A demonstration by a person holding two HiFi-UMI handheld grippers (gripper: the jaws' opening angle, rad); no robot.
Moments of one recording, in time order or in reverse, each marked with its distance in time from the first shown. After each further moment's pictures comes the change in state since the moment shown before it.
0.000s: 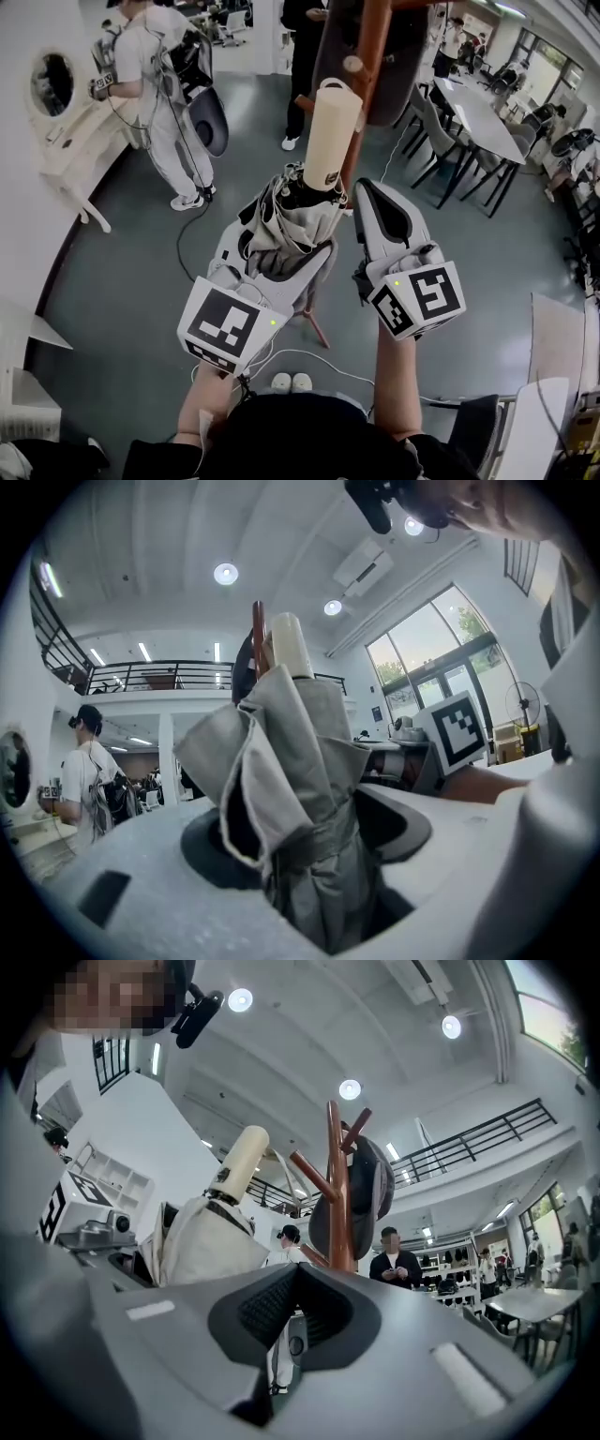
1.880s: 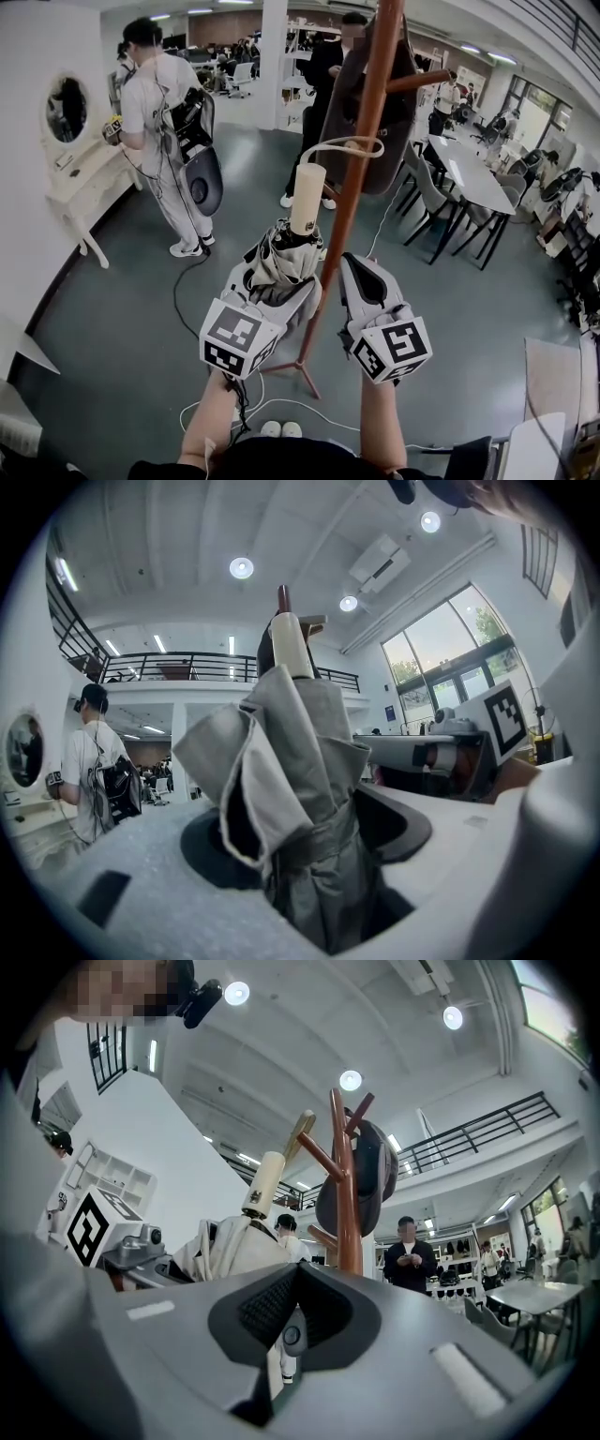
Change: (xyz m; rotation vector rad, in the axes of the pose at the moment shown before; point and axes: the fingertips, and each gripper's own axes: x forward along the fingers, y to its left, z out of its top) left arm 0.024 0.052 -0.025 -0.068 0.043 0.059; right arm 0.013 0.004 -0.016 0.015 0.053 0.010
